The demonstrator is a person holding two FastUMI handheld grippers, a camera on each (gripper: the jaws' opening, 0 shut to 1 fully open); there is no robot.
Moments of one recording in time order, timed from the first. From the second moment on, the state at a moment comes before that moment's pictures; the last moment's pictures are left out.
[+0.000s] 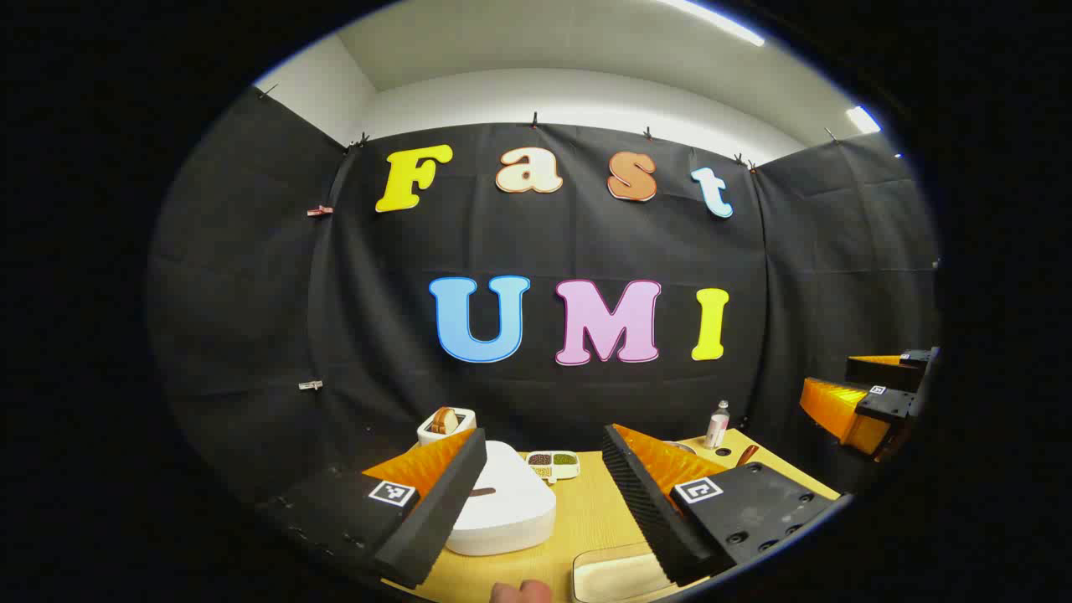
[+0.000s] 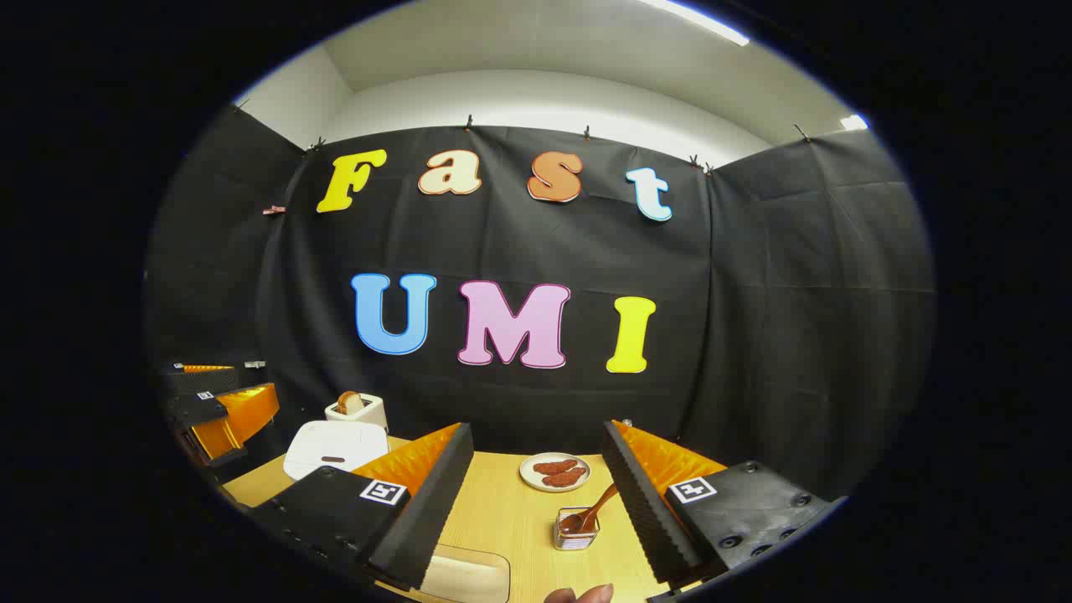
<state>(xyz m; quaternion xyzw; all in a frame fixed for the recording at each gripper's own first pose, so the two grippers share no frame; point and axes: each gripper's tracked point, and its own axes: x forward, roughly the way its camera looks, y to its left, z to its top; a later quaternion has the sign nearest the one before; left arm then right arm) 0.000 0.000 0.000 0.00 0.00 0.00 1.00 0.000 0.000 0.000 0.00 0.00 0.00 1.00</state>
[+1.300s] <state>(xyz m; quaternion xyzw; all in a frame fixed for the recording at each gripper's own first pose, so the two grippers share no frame) 0.001 -0.016 -0.009 0.02 0.01 -0.06 1.00 0.000 0.004 -0.004 0.00 0.00 -0.01 1.00</state>
